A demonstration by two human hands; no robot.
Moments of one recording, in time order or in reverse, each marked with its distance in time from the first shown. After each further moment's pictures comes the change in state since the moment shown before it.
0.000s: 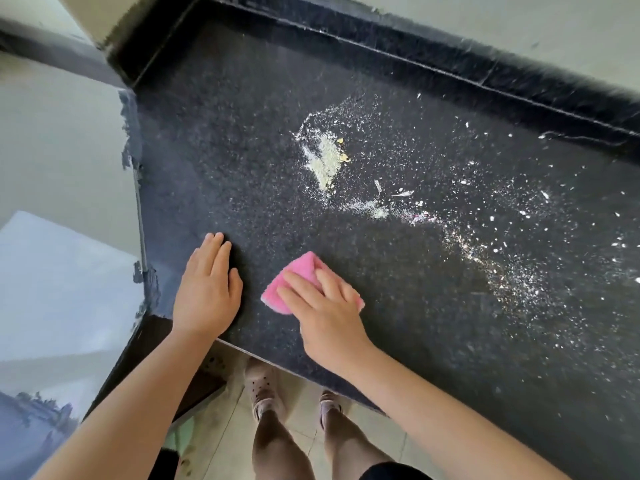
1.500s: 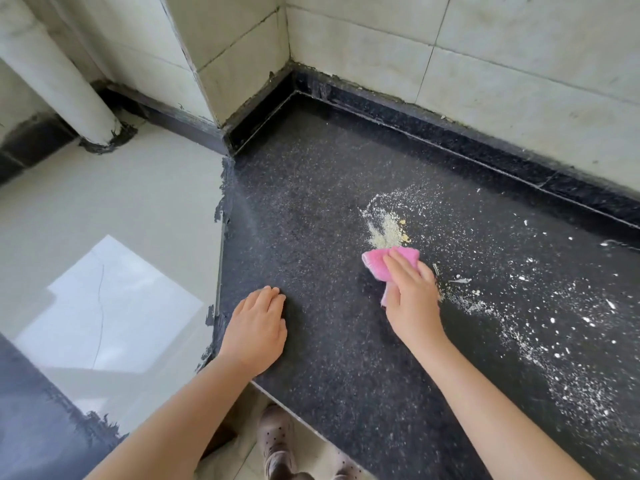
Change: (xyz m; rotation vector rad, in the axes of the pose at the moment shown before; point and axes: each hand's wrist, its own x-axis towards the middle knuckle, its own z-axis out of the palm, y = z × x) left_hand 0.020 -0.008 -0.040 0.145 -0.226 -0.016; right_hand 0.095 0.050 -0.041 0.106 0.202 0.271
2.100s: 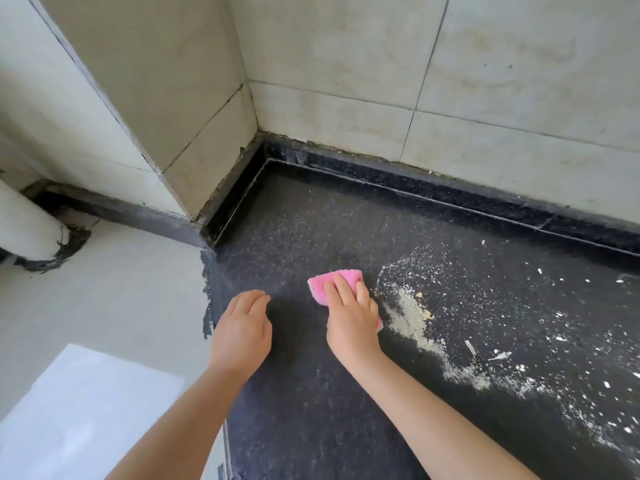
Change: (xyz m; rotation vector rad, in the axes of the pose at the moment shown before) left_hand 0.147 -0.068 -0.044 -0.163 0.263 0.075; right_hand 0.117 -0.074 0.071 -0.126 -0.222 0.213
